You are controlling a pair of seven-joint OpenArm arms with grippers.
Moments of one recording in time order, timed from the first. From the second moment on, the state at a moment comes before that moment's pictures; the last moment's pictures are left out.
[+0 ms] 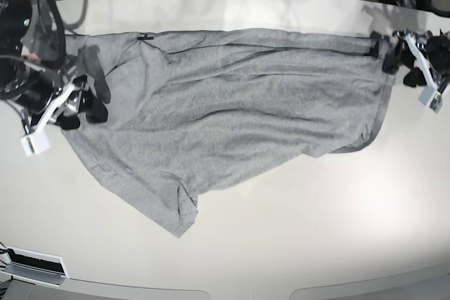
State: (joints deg) left arm 25.9 -40.6 -17.6 95.2 -38.4 -37.2 45.6; right arm -6.7 18.0 23.1 92.8 46.9 40.4 -64.0
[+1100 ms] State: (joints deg) left arm 28.9 -43.2 -17.6 98.1 -40.3 -43.9 46.9; right arm -19.5 24.1 23.0 93.3 44.9 40.4 -69.3
